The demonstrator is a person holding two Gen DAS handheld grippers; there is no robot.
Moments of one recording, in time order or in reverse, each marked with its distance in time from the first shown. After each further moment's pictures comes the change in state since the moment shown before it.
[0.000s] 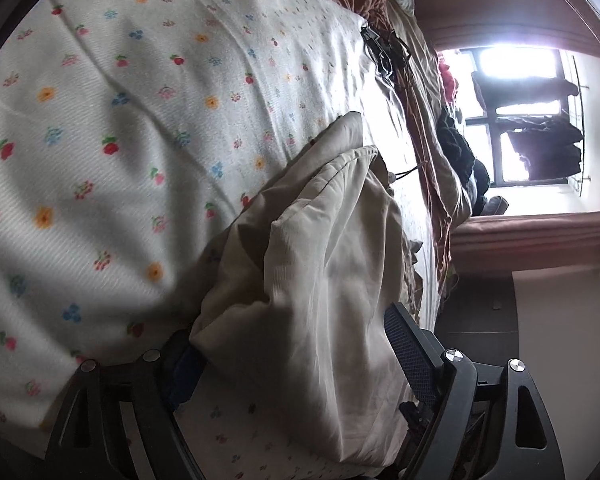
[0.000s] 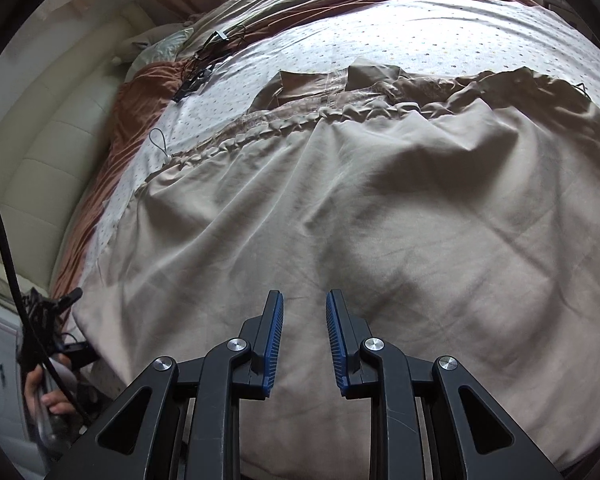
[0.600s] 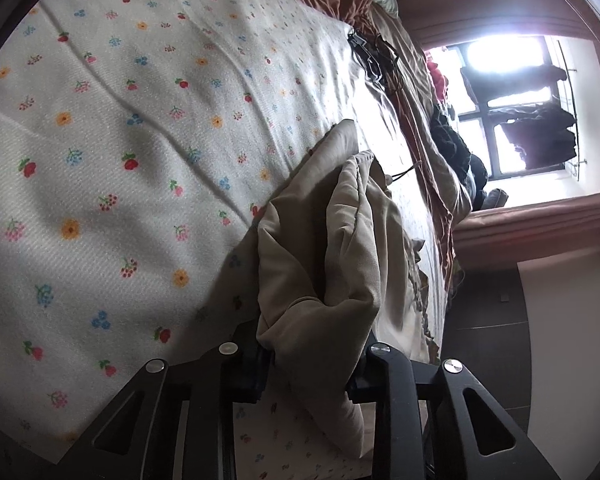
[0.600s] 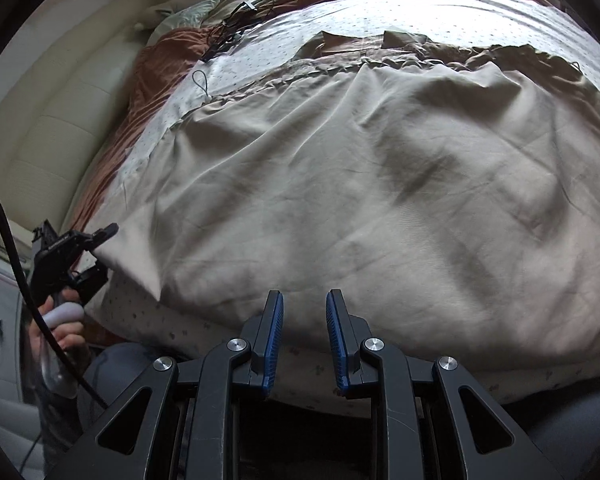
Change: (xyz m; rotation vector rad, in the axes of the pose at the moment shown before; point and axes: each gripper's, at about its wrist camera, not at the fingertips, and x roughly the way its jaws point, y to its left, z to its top) left arm -0.016 0.003 -0.008 0.070 -0.038 0.023; right arm -0.019 0.045 -0.073 -0.083 0.078 -0.014
